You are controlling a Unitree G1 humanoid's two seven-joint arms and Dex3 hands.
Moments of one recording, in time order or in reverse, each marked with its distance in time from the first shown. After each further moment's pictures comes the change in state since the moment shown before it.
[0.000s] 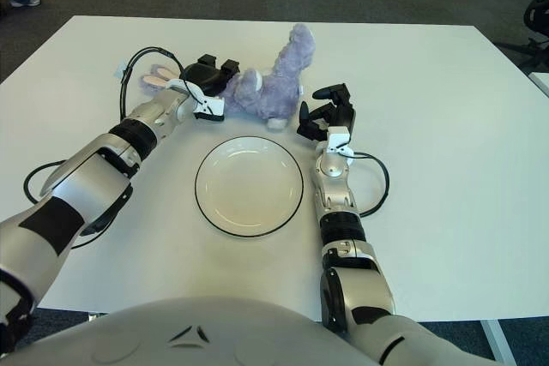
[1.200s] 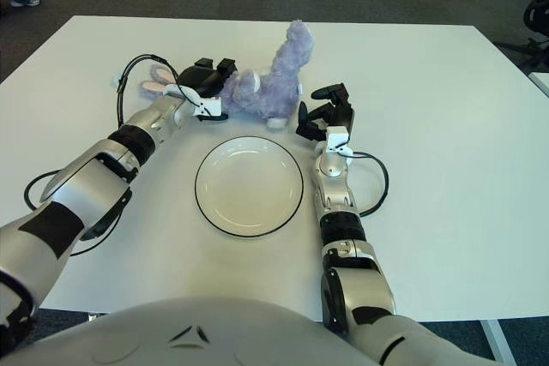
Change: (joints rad) left arm 0.047 -0.003 0.056 0.002 -0.081 -0.034 0.114; right arm -0.001 -0.005 0.004 0.001 0.000 0.002 -0.001
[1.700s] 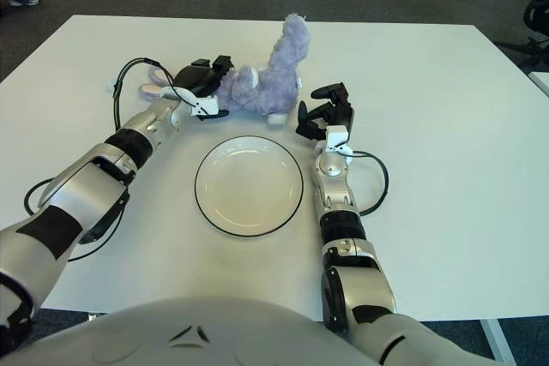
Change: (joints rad) left arm 0.038 0.015 0.063 -0.059 -0.056 -0.019 0.032; right arm -0.008 -0.004 0.001 0.012 0.000 0.000 0.000
